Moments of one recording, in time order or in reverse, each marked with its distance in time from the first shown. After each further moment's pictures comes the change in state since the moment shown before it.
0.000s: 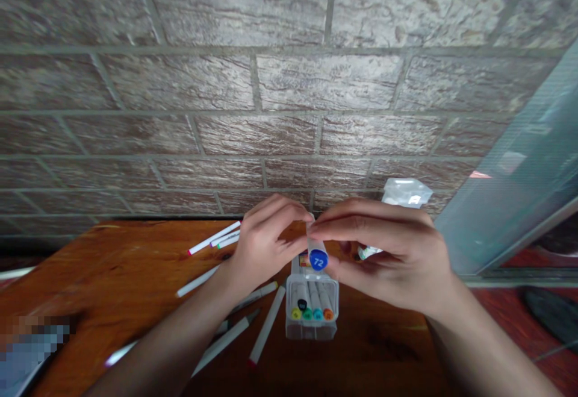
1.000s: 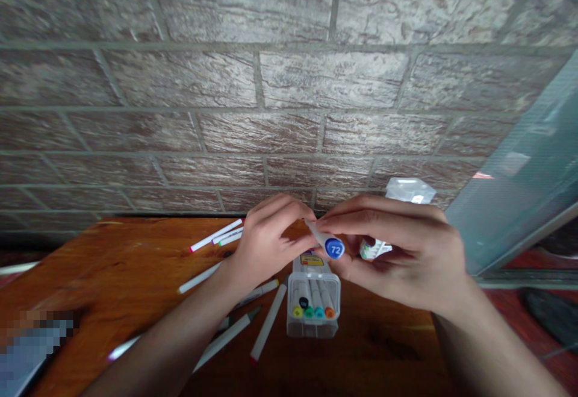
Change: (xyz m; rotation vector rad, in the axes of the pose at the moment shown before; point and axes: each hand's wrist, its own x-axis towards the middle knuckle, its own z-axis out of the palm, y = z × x) left_hand -0.001 -0.001 0.002 -0.019 0.000 -0.015; right_hand 0.000 -0.001 -0.006 -0.063 -0.026 0.032
